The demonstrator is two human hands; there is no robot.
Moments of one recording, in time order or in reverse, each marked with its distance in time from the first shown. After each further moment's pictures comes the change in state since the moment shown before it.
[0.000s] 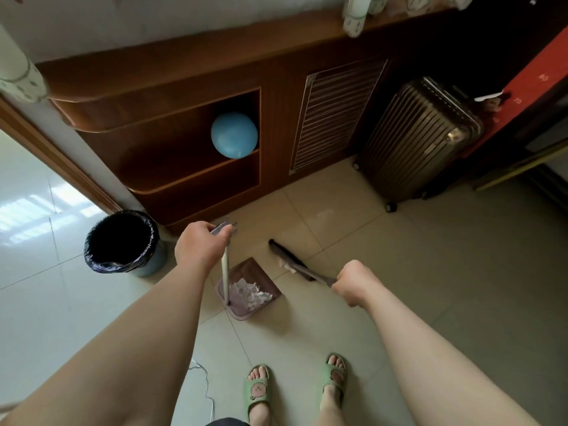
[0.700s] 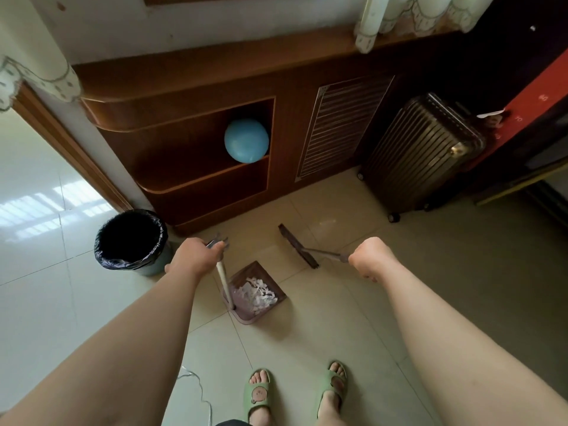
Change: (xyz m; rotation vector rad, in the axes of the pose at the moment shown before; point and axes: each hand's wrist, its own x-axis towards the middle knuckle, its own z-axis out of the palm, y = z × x) left_hand 0.007 -0.063 -0.020 0.002 -0.194 -0.106; right_hand -0.010 -0.026 -0.040 0.088 0.157 0.031
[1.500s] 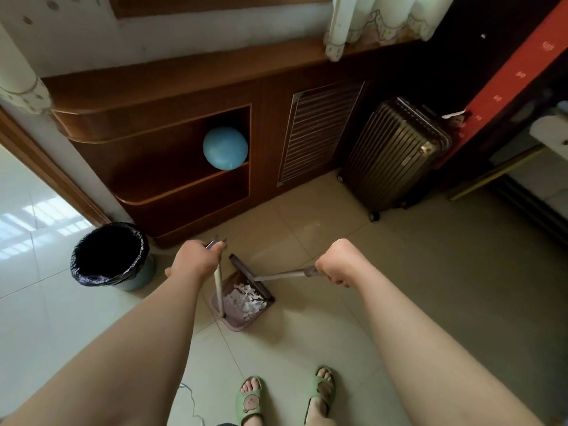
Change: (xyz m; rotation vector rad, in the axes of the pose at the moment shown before) left_hand -0.014 0.025 0.022 -0.066 0.012 0.040; right_hand -0.047 -0.010 0.003 0.073 -0.120 -0.042
